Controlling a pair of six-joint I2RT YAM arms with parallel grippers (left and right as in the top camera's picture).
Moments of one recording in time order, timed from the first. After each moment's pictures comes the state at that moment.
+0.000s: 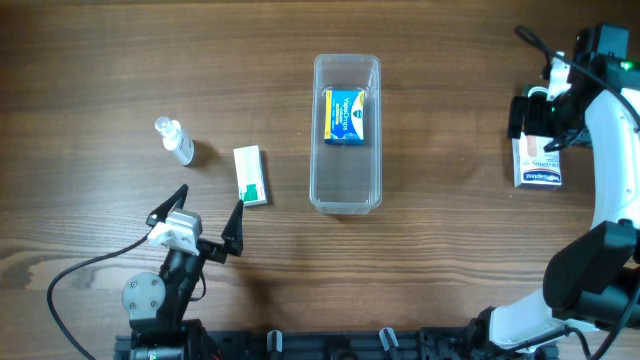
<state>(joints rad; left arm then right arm) 0.07 0.01 0.01 -0.04 0.37 -0.07 -0.26 1.75 1.56 -1.16 0.08 -0.12</state>
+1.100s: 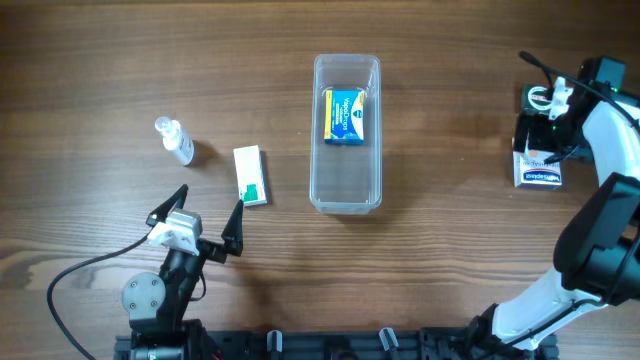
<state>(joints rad) 0.07 0.01 0.01 -0.04 0.37 -0.07 -0.38 1.91 1.39 -0.85 0.06 -0.20</state>
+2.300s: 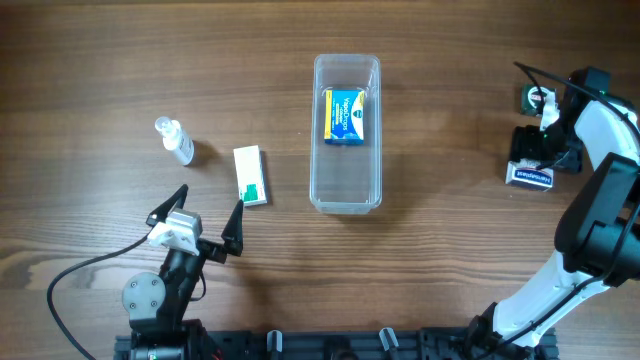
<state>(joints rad) 0.07 0.01 0.01 -0.04 0.37 -0.07 -0.39 2.01 1.39 -0.88 0.05 -0.16</state>
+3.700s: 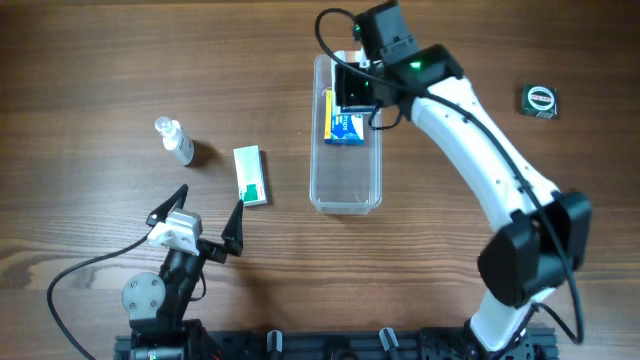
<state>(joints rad) 0.07 0.01 0.01 -0.04 0.37 -0.07 0.46 1.91 1.74 -0.86 0.01 0.37</state>
